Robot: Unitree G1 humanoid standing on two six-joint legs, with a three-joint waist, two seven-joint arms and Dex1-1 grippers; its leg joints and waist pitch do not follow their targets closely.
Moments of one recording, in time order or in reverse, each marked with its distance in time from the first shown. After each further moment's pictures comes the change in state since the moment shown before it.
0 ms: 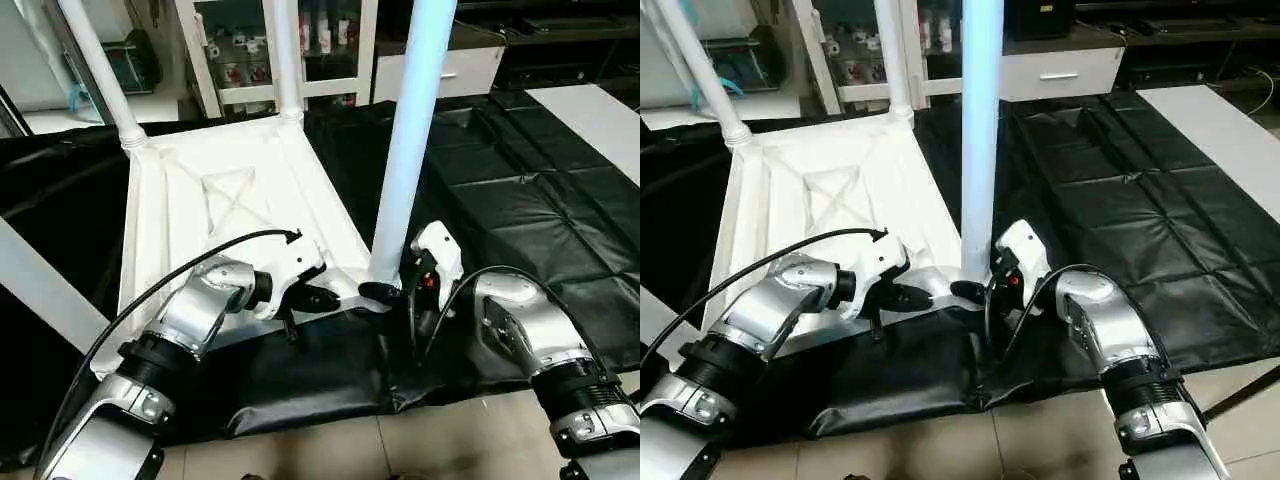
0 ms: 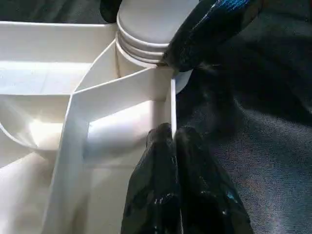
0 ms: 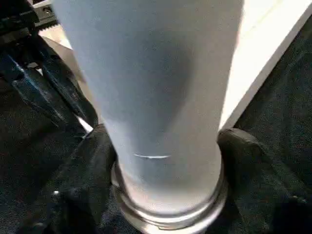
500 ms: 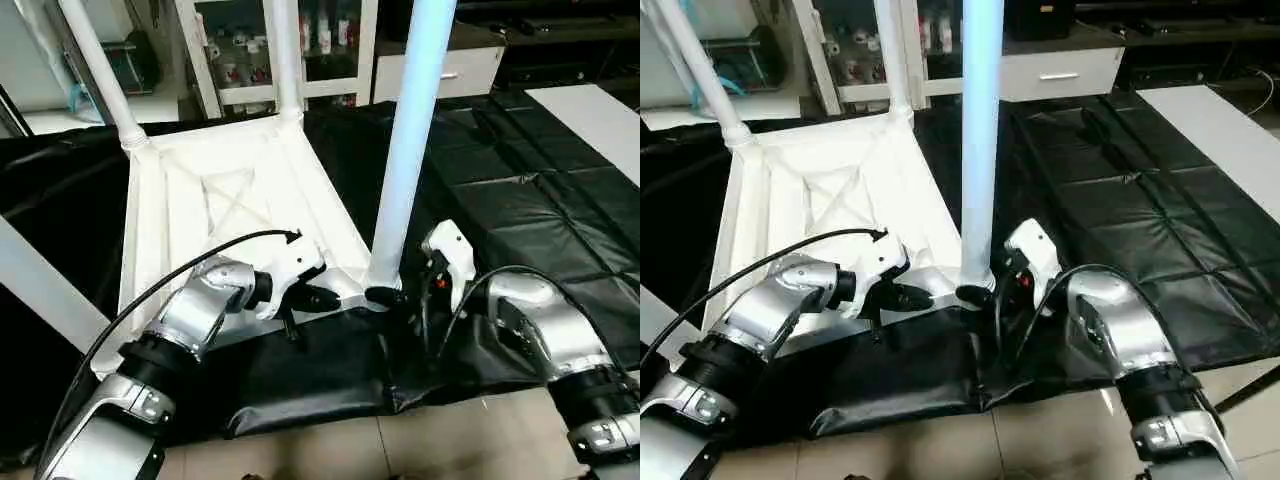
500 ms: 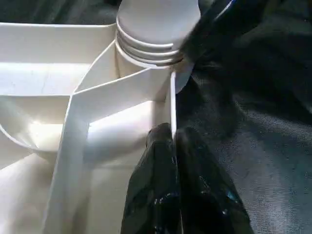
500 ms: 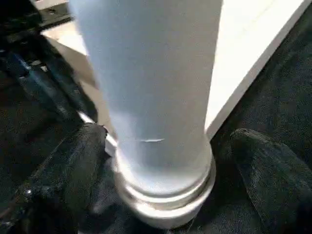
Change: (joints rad) left arm -0.002 -0.001 0.001 0.010 -0.001 -0.010 -0.002; right arm 0.018 -0.028 0.000 -0.057 0.004 0.035 -0.012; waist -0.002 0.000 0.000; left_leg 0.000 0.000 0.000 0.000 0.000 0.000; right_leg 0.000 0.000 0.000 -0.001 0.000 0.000
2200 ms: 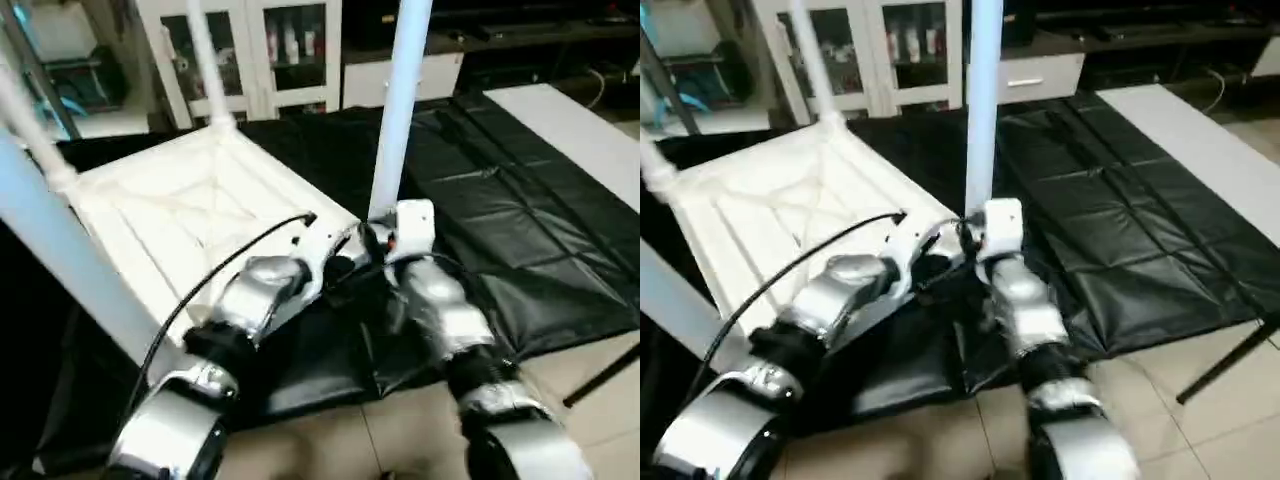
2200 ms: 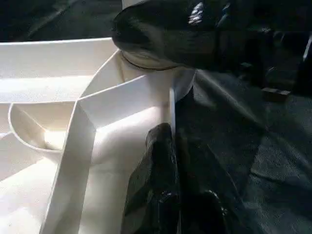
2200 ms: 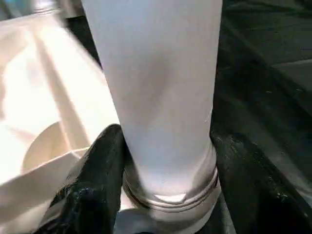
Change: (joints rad) left arm -0.126 -0.274 0.122 0.302 0.044 -0.040 0.521; right arm -0.176 0.439 -0.176 0.355 -0.100 -0.189 -0.940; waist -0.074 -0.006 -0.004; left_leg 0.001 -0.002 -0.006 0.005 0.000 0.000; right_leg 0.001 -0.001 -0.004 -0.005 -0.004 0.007
